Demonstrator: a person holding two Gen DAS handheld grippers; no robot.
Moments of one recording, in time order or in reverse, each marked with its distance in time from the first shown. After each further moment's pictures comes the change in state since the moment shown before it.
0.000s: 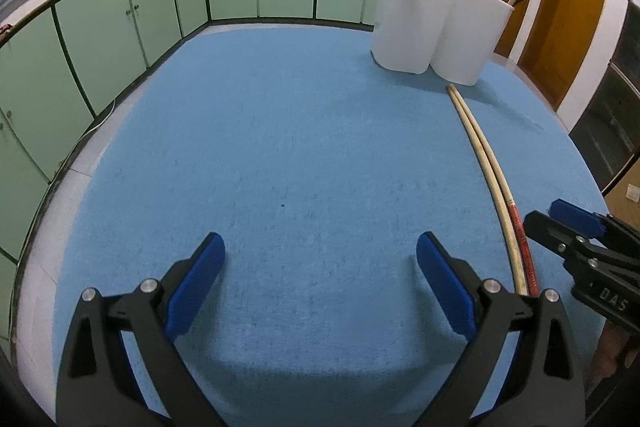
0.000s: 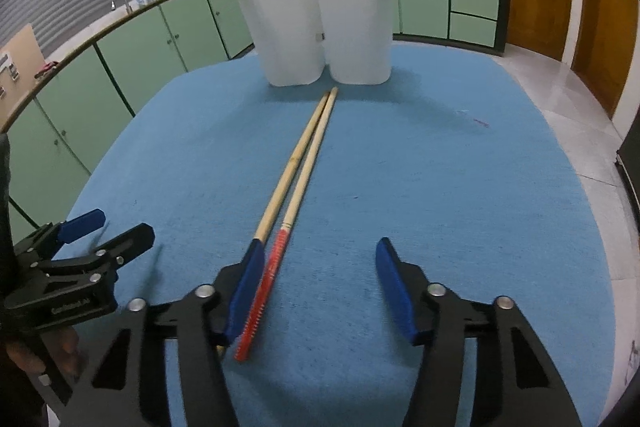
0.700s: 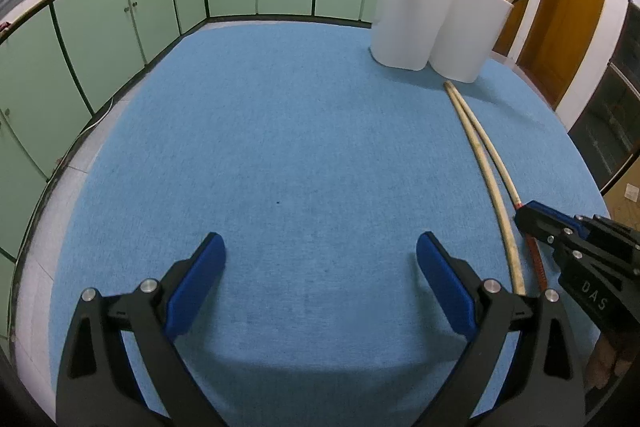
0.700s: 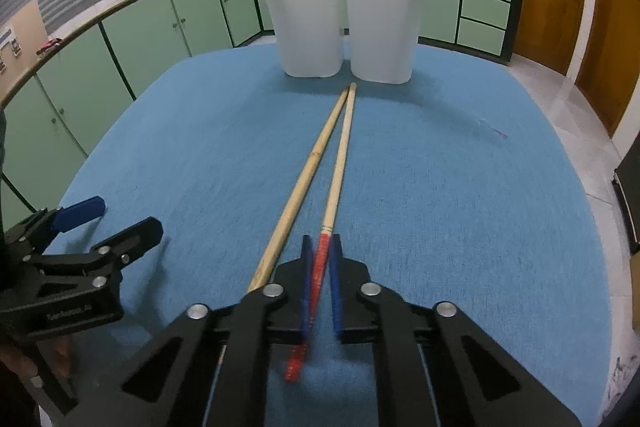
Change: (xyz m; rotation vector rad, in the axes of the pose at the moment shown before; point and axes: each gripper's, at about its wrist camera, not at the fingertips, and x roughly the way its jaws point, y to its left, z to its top) left arm 0.002 -0.007 0.002 -0.001 0.004 -0.008; right arm 0.004 0.014 0.000 -0.064 0.016 -0.032
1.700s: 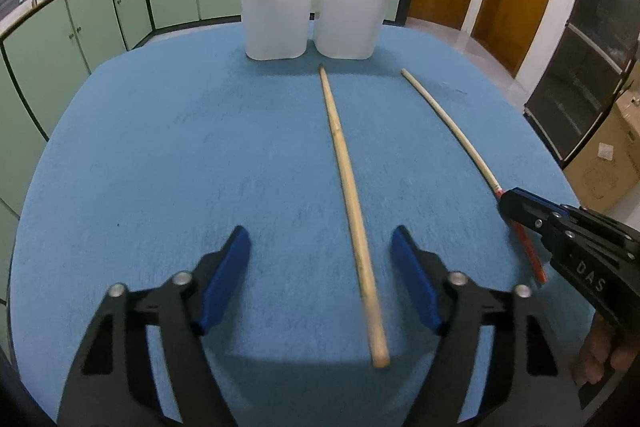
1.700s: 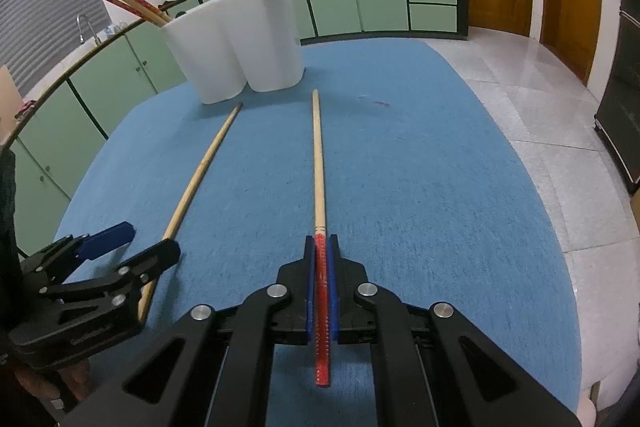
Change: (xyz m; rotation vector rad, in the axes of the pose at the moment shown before) left arm 0.008 -0.093 -0.001 0.135 0.029 -0.105; right arm -0.028 -0.086 -0.021 0.193 -0.041 -0.017
